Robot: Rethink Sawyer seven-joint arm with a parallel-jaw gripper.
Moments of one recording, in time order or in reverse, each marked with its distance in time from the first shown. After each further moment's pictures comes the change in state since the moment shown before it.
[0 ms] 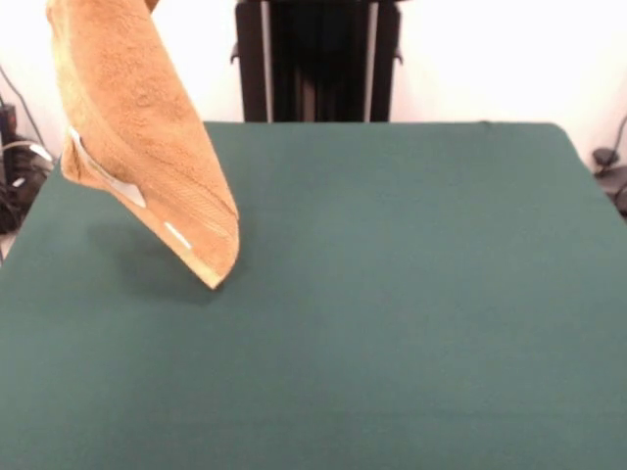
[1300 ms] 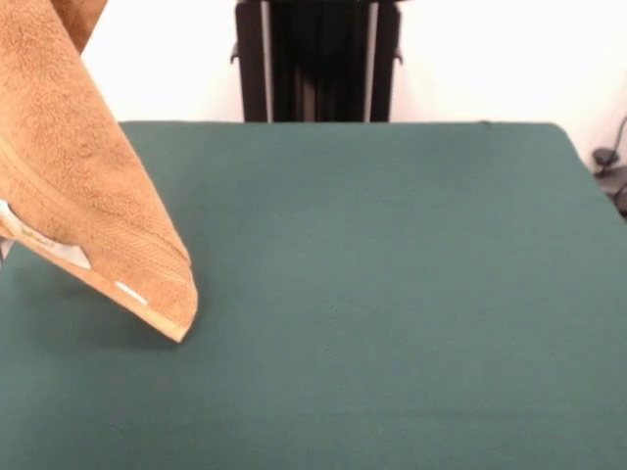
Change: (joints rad) arm -0.003 0.168 0.018 -0.237 -0.079 0.062 -0.253
